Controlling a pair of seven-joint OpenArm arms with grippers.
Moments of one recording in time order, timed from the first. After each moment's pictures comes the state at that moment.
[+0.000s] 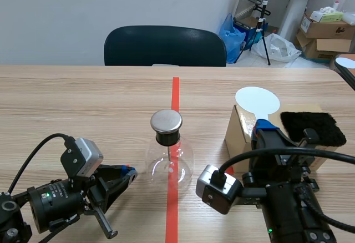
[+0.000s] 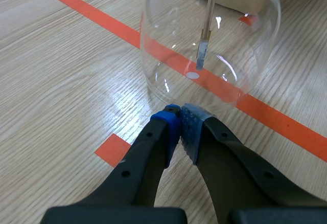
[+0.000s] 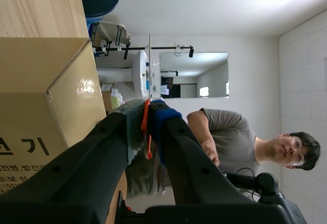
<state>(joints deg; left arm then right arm) 3.6 -26.1 28.5 60.4 -0.9 -27.0 -32.8 -23.8 23.7 -33.5 89.9 -86.2 -36.8 -31.0</state>
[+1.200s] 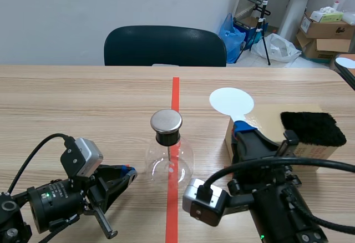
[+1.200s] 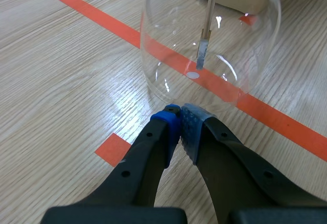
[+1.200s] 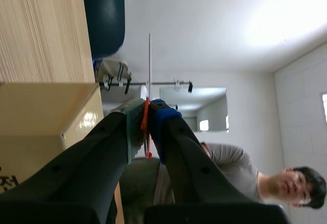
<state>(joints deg) 3.6 -26.1 28.5 60.4 -0.9 -27.0 -32.8 -23.8 23.7 -33.5 89.9 -86.3 -36.8 -20.4</state>
